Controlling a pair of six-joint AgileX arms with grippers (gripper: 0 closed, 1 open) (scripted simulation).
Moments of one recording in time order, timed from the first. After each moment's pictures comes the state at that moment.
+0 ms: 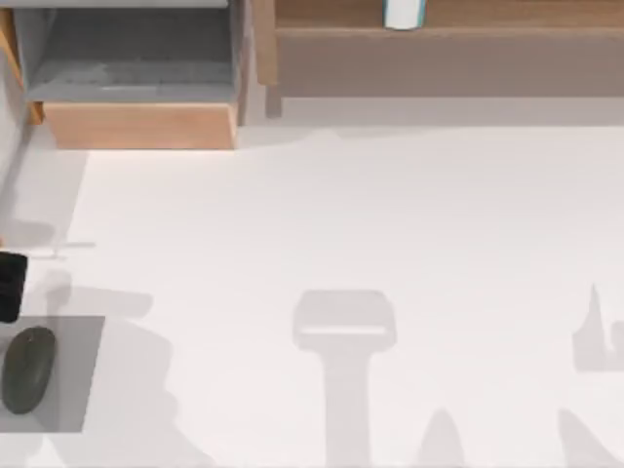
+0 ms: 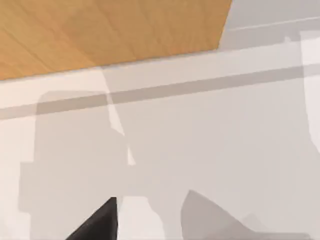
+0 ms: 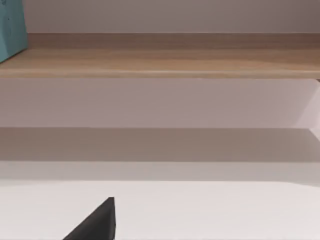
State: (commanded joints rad) left arm 0.26 1.57 0.66 -0.14 0.18 0.39; right arm 0.00 0.00 0.00 0.00 0.00 0.00
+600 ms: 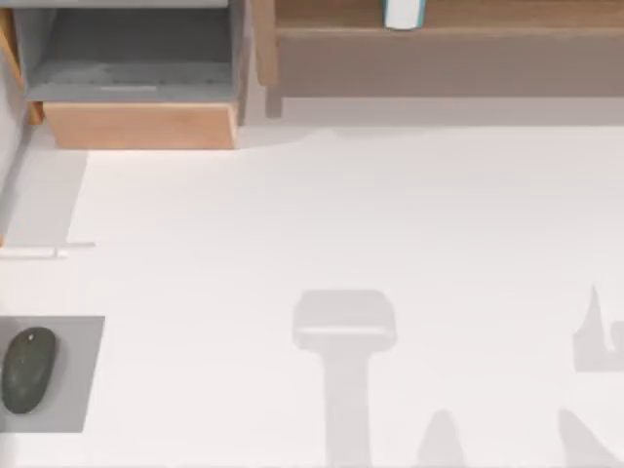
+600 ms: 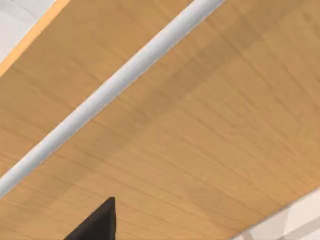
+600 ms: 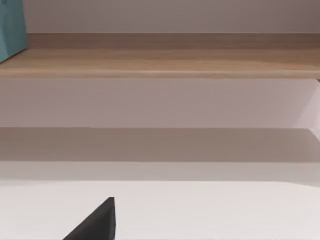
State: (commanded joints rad) left arm 0.63 1.76 0.47 0.79 0.49 1.05; right arm 0.00 0.00 0.00 0.00 0.00 0.00
